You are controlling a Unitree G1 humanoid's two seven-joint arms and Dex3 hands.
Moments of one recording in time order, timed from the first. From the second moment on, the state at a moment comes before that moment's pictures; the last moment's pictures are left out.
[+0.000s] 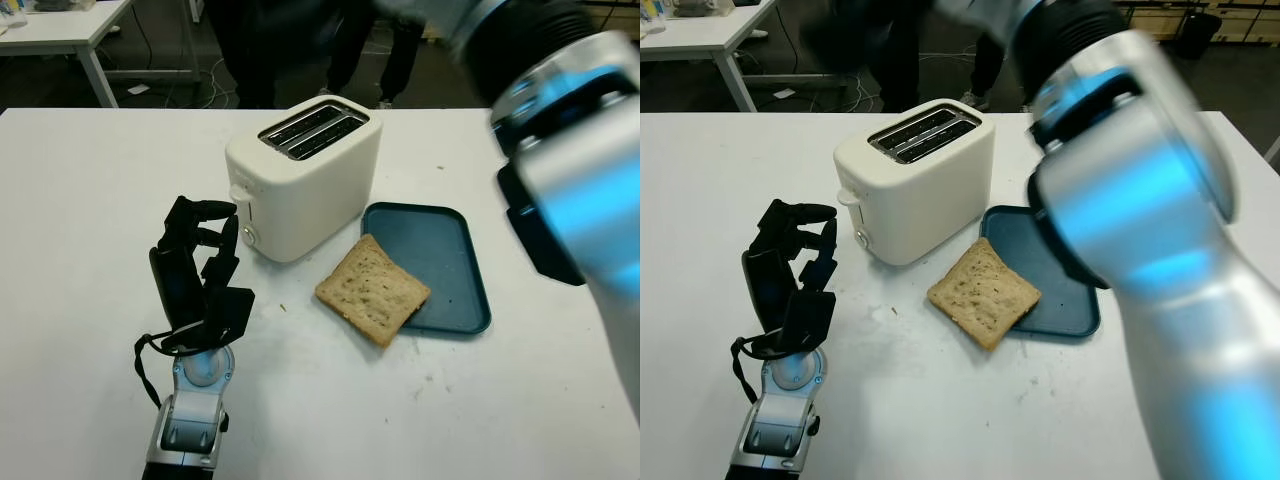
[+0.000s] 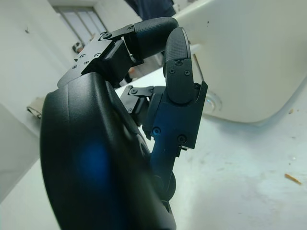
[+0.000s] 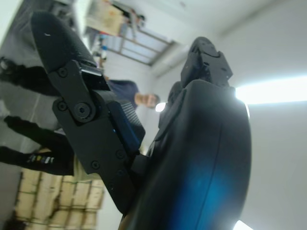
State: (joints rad) left arm -0.01 -0.05 -0.06 -0.07 0.33 -0.22 0.50; right arm -1.76 -0.32 0.37 1.31 -0.58 -0.66 0.07
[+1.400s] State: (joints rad) left arm -0.04 -0.05 -0.04 -0.04 0.32 -0.25 0.44; right arm -0.09 -0.76 0.18 0.24 -0.85 -0.82 -0.47
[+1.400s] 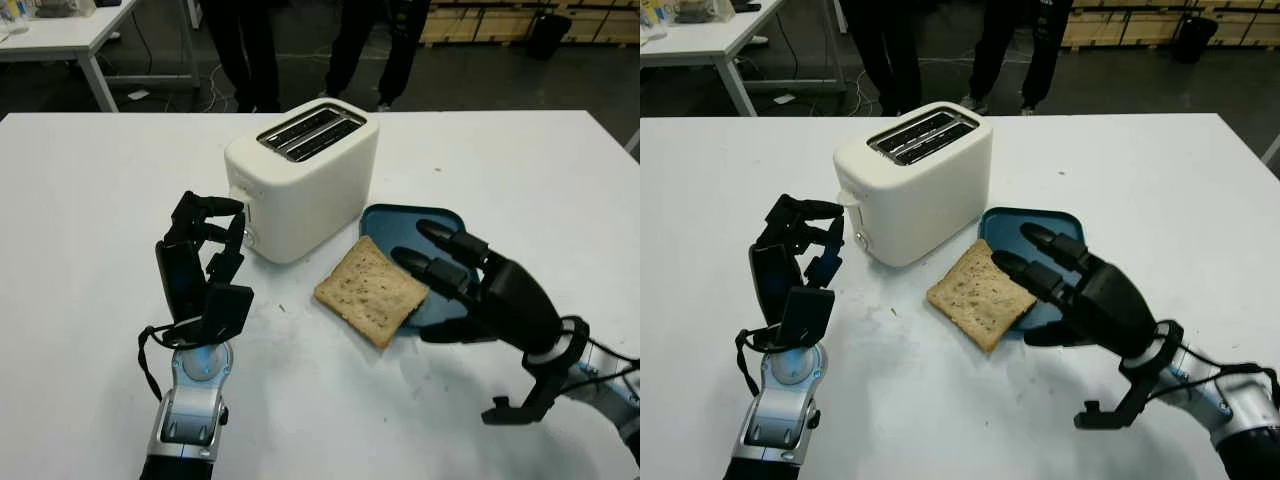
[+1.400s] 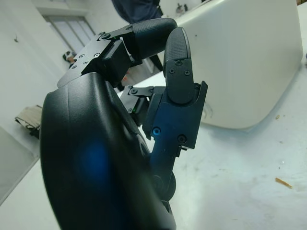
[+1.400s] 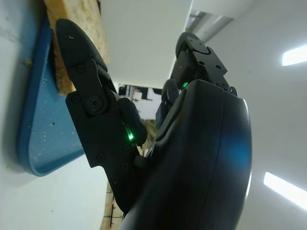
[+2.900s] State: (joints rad) left arm -0.04 -0.05 -0.05 -0.06 0.32 -0.25 0.44; right arm -0.33 -0.66 0.50 0.49 -1.10 -0.63 -0.72
